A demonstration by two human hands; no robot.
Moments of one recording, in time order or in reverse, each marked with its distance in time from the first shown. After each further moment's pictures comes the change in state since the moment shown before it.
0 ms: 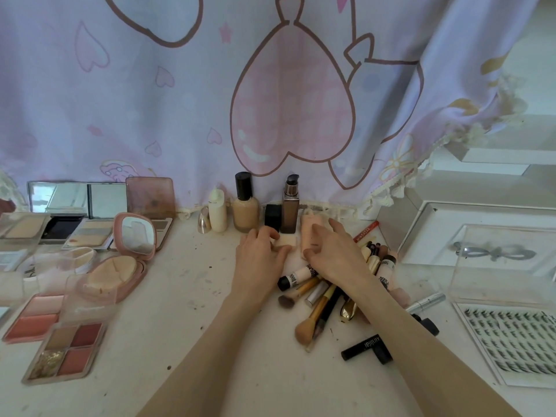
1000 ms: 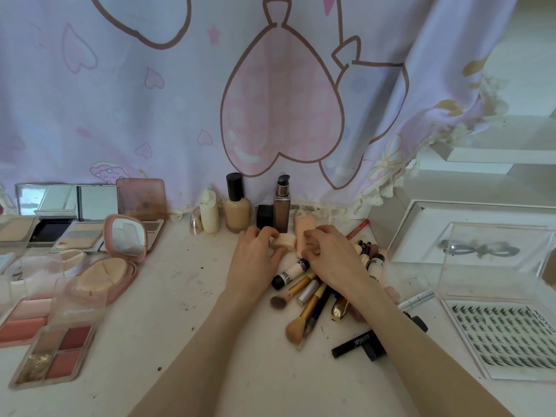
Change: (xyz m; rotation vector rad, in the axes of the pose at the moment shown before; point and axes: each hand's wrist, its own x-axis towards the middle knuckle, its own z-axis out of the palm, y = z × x) left_hand 0.004 -0.002 0.006 0.083 0.010 0.119; right_hand -0.004 0.013 0.001 0.095 0.045 -0.069
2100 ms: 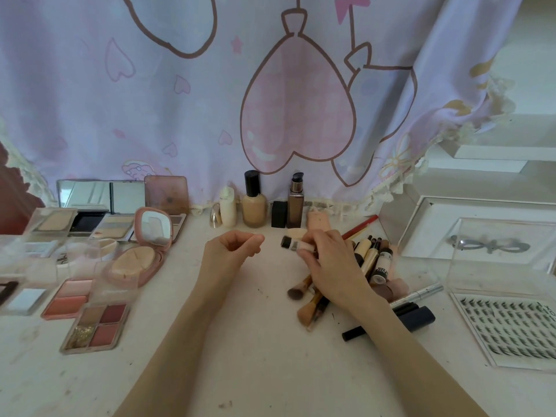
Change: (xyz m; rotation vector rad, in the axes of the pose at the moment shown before) left_hand -0.040 -0.009 -0.073 -0.689 0.038 -0.307; right_hand -0.034 -0.018 0.011 0.111 0.129 -0.201
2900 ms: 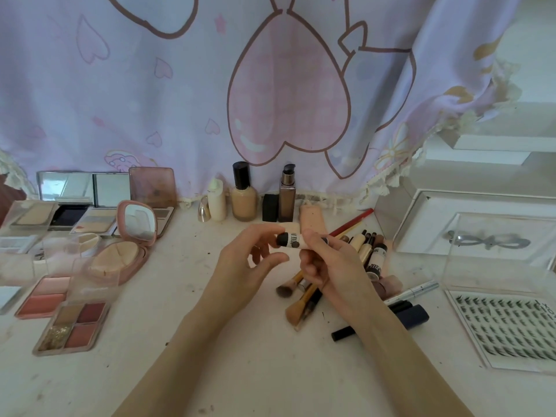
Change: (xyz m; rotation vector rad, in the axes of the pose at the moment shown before) left_hand -0.016 0.003 0.025 0.256 -0.168 0.520; right_hand -0.013 -0.004 -0.012 1.414 -0.071 0.446
